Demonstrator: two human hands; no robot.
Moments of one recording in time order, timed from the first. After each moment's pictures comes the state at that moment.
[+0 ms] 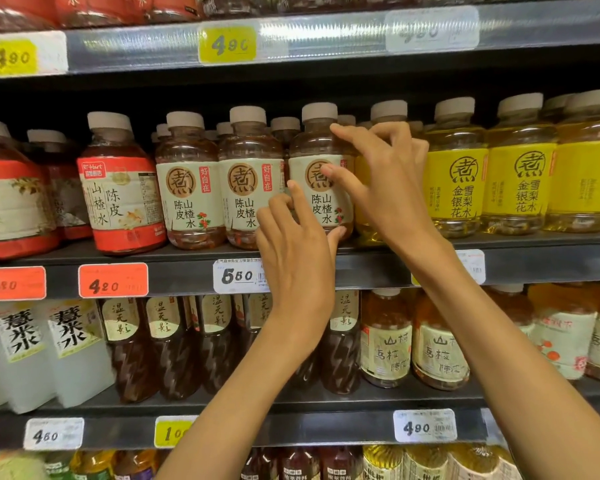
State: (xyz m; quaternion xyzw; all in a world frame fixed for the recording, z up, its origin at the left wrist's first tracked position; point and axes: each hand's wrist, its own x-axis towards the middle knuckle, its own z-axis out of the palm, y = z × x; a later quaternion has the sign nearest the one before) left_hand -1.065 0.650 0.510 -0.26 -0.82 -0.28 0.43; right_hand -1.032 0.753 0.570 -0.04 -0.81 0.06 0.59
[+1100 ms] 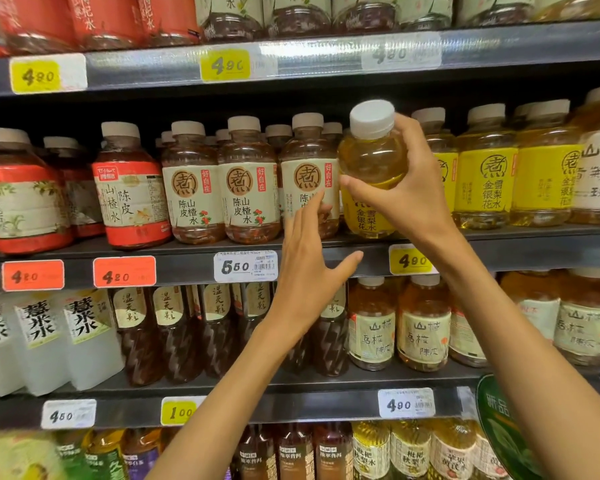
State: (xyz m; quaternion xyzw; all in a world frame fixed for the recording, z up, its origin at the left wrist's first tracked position) left_hand -1.047 0.638 0.499 -0.47 -0.70 -0.48 0.24; right_hand -0.983 0.767 0.567 0.06 -0.77 0.27 0.57
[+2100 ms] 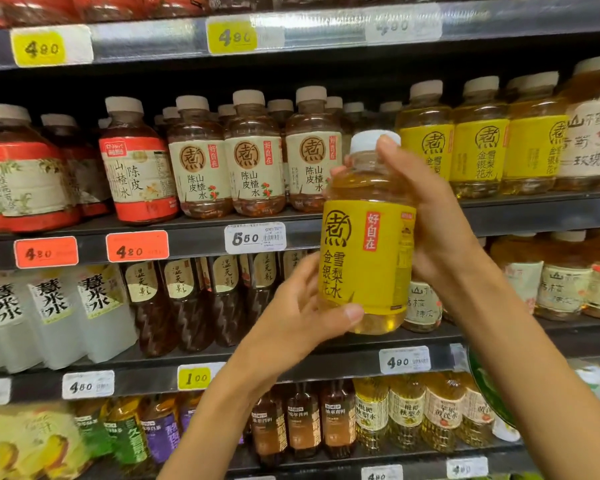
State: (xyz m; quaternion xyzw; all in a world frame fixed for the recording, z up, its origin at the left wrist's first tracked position) left_hand -1.000 0.555 0.463 -0.50 -0.56 -0.62 -0.20; right_hand -0.933 0.704 0.538 0.14 -0.59 0.73 0.31
